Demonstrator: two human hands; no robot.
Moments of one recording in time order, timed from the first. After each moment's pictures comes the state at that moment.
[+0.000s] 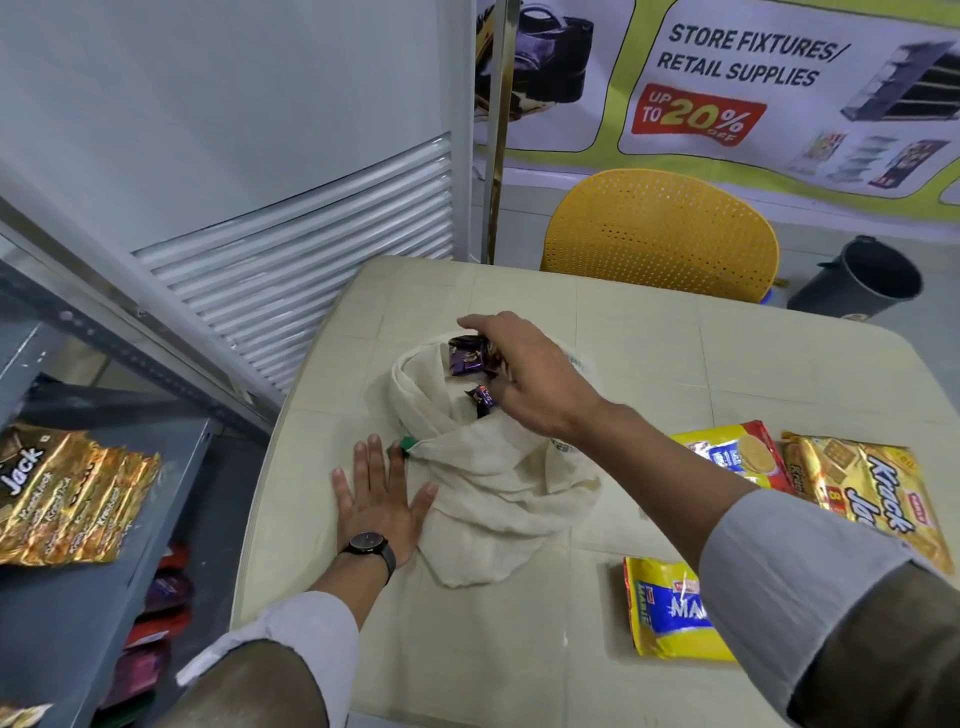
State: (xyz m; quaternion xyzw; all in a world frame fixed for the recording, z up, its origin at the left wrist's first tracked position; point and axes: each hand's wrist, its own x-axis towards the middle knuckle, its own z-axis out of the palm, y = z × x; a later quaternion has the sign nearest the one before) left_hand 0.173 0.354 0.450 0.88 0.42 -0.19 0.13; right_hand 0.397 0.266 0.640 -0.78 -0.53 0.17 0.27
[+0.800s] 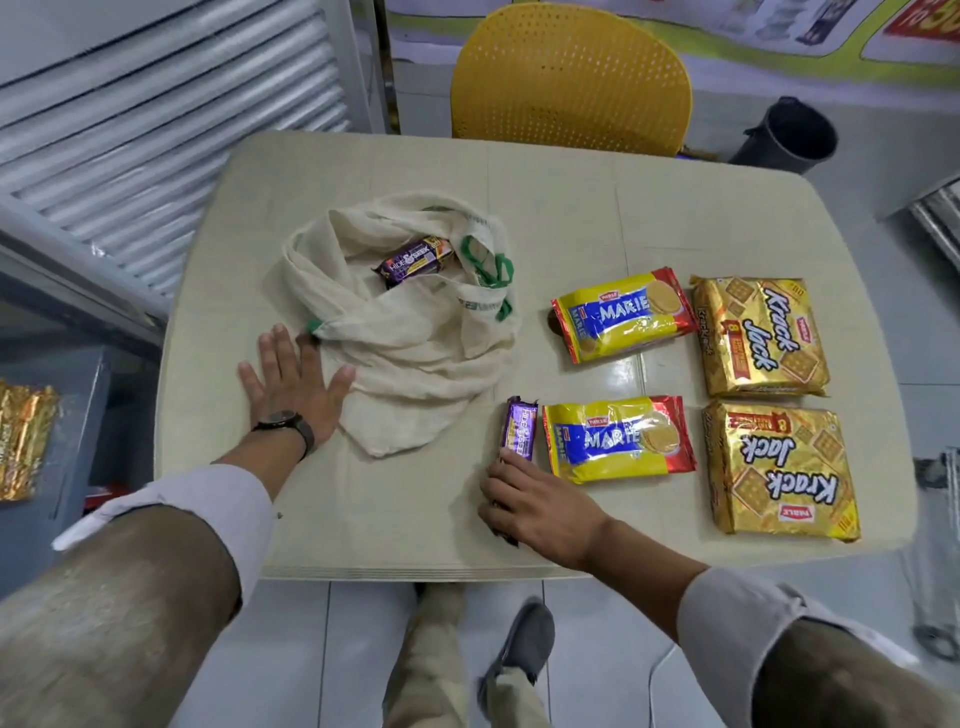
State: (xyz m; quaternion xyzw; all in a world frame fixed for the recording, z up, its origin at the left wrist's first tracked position) left_hand 0.172 0.351 0.448 0.89 0.40 -0.21 0.10; right_hand 0.265 0.000 0.493 -0.69 -0.72 0.06 0.02
